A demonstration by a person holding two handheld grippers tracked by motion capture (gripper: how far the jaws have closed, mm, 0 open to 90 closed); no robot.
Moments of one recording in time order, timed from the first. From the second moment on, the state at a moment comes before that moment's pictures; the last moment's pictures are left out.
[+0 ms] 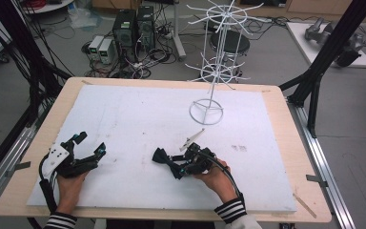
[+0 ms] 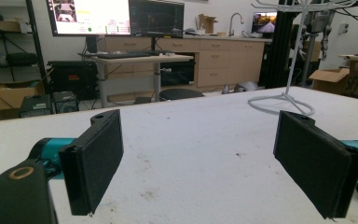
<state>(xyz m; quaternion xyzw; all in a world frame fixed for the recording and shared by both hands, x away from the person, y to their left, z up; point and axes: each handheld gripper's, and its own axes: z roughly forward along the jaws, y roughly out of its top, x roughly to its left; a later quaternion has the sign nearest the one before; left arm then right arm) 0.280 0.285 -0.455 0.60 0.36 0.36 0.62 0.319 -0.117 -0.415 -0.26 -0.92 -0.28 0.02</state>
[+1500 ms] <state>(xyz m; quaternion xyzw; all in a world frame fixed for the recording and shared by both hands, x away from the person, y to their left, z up) 0.280 0.285 -0.455 0.60 0.36 0.36 0.62 0.303 -0.167 -0.364 -0.29 -0.82 -0.48 -0.15</state>
